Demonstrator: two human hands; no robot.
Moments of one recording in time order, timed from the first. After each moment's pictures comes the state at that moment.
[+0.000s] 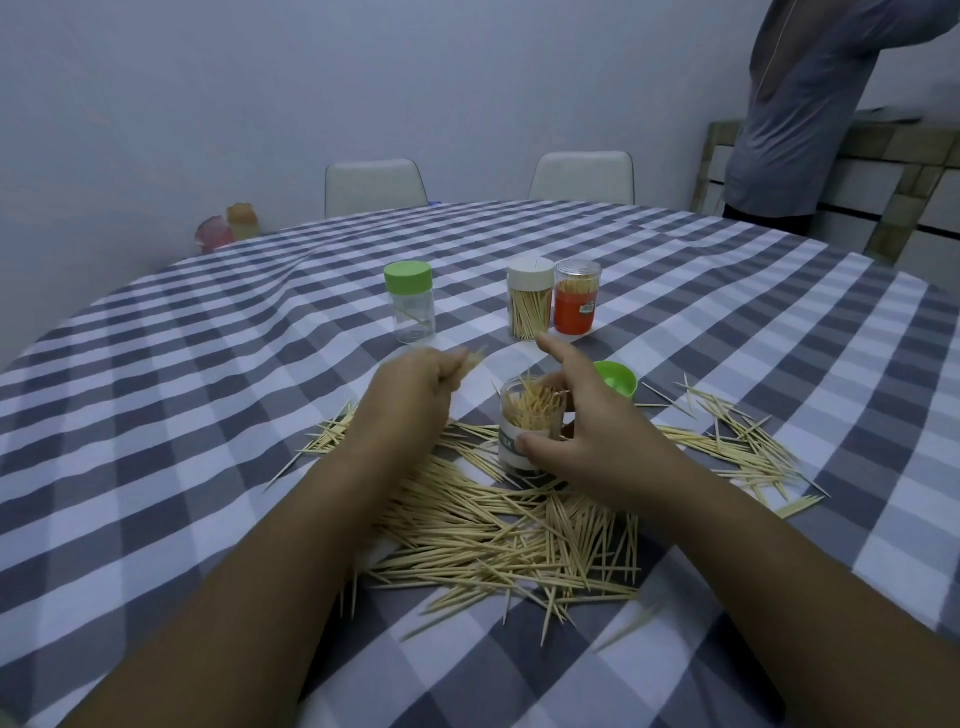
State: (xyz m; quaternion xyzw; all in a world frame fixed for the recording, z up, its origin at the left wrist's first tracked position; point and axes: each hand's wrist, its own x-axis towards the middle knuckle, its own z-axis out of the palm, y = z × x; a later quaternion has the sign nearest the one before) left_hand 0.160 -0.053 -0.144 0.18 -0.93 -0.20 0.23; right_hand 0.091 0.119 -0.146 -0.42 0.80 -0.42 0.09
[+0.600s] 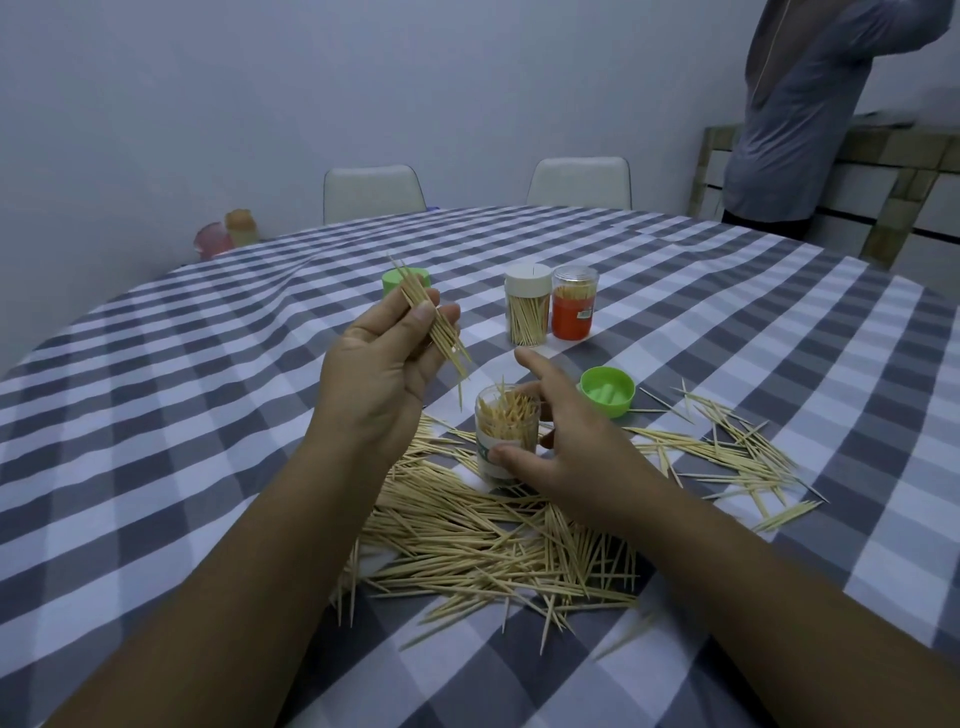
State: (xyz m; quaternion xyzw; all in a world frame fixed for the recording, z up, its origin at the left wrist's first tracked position) left_hand 0.167 -0.041 -0.117 0.06 -0.45 -0.81 0.36; right_hand 0.093 0.106 -0.163 -0.45 0.78 -0.44 0.06
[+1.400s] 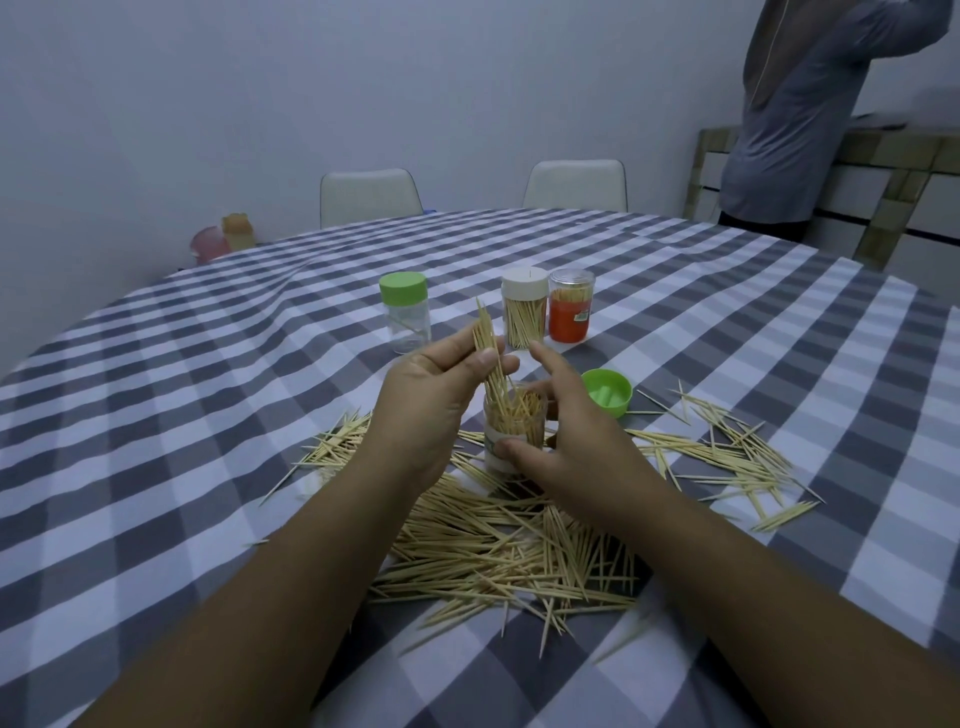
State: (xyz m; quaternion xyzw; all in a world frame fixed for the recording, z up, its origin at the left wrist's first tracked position) left_hand 0.158 -0.019 -0.135 0.06 -0.60 -0.75 0.28; right_hand 0.094 0.106 -0.162 -0.42 0.78 -0.47 0.05
